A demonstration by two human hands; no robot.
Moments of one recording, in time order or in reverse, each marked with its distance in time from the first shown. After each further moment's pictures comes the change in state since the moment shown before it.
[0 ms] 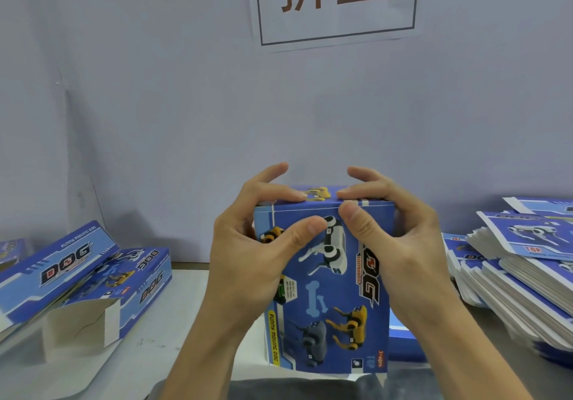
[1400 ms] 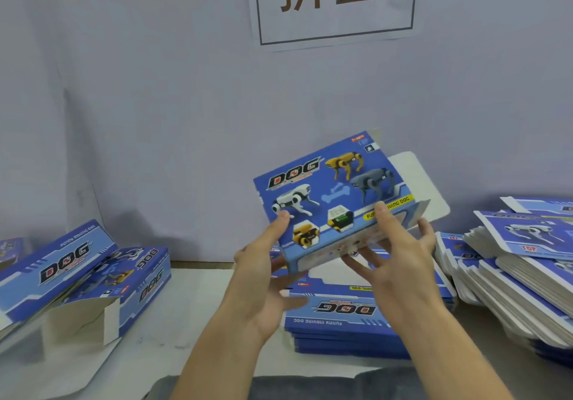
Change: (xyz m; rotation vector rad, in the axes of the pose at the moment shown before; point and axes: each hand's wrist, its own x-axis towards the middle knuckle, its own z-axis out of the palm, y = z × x) left_hand -0.004 -0.030 0.006 -0.251 0.248 -0.928; right_hand 0.000 0.037 -0.014 0.351 0.483 0.498
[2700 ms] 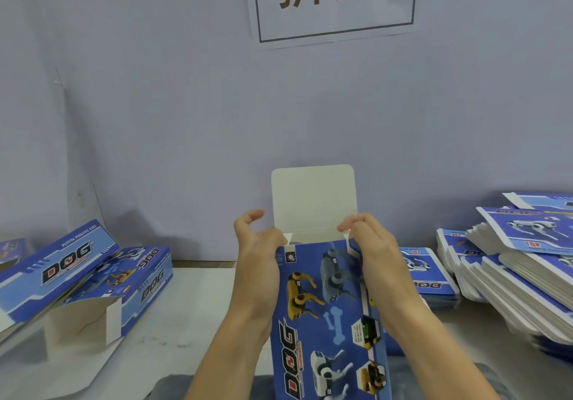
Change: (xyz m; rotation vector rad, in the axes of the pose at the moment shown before) left_hand 0.010 -0.011 -0.011 0.152 -0.091 0.391; right_hand 0.003 0.014 0.002 -0.647 -0.303 -0.159
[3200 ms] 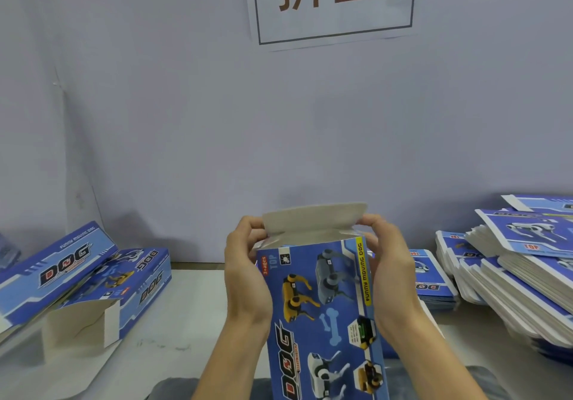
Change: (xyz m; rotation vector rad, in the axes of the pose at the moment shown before) left_hand -0.003 0.002 0.003 -0.114 0.130 0.132; right_hand -0.002 0.008 0.003 0.259 0.068 -0.009
